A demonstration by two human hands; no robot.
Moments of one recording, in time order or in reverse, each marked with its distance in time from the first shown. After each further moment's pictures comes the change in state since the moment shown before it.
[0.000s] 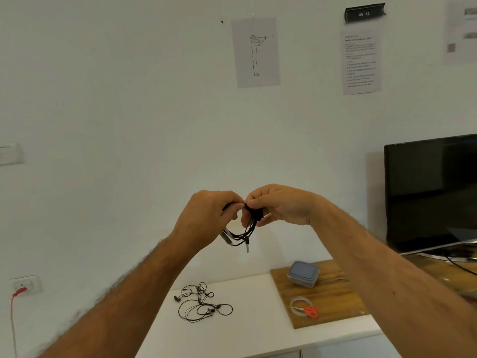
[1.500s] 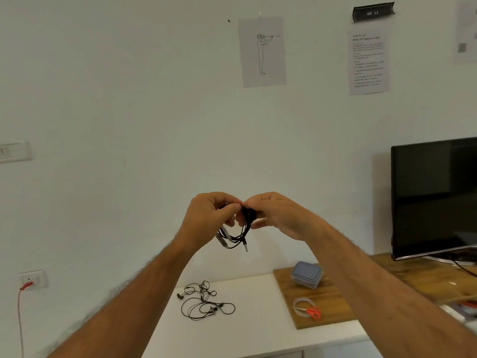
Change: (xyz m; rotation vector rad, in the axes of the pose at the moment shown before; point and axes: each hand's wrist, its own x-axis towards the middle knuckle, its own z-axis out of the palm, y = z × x) left_hand -0.009 -0.007 0.004 -0.588 -0.011 -0.422; right_hand 0.007 0.013 0.031 0.072 0.213 -0.079
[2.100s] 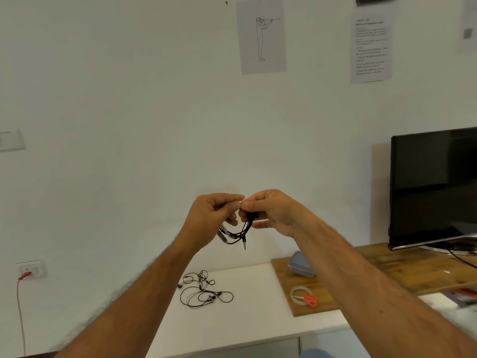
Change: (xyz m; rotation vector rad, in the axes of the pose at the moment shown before) left_hand -0.006 -0.025 0.015 -0.135 -0.007 -0.046; right_hand 0.005 0.019 0.007 0.233 0.086 0.164
